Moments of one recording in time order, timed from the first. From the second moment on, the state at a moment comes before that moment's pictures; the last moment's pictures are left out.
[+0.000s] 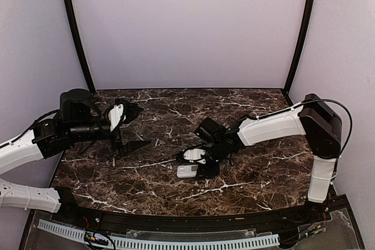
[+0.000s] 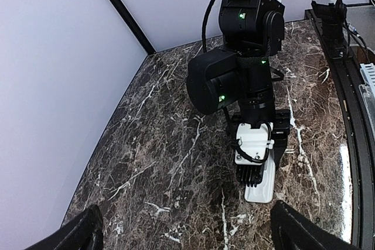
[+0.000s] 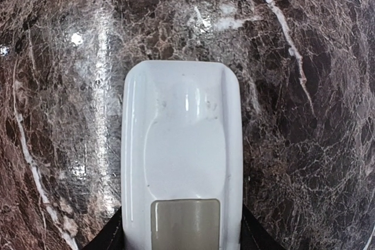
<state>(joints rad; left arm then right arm) -0.80 0.91 0.80 -0.23 0.25 0.56 0.98 1.92 1.19 -0.43 -0.24 -0.56</state>
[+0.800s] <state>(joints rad) -0.80 1.03 0.73 -0.27 0.23 0.60 1.00 1.80 1.25 -0.51 -0.22 -0.44</state>
